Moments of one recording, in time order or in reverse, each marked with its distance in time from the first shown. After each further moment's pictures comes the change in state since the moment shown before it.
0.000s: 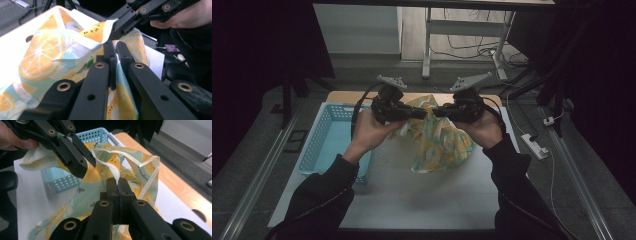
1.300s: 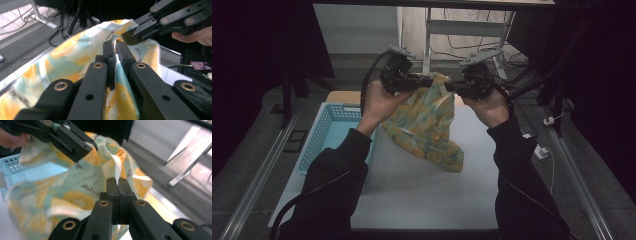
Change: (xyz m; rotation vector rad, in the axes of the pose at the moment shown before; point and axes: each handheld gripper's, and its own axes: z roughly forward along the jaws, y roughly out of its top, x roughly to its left) left arm 0.025 0.051 0.011 -0.057 0.160 0.045; right arm -0.034 0.028 -0.017 -0.028 -0.202 0.014
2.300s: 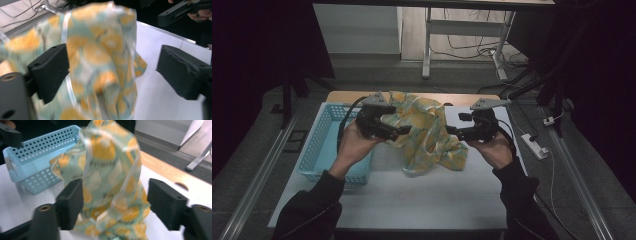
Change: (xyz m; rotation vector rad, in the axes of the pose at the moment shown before) left arm -0.014 -0.130 -0.030 0.005 0.070 -0.012; right arm 0.023 -0.112 0.007 -0.029 0.038 0.155
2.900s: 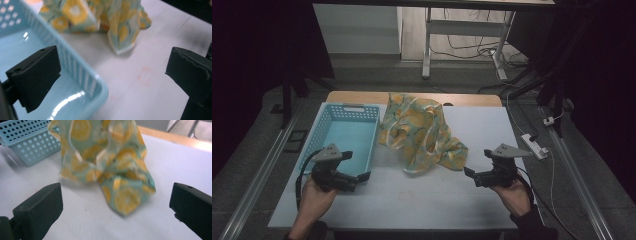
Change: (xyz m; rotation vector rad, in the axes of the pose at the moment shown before) left arm -0.027 -0.148 -0.065 0.010 0.092 -0.179; right arm 0.022 -0.119 -0.043 -0.018 -0.093 0.109
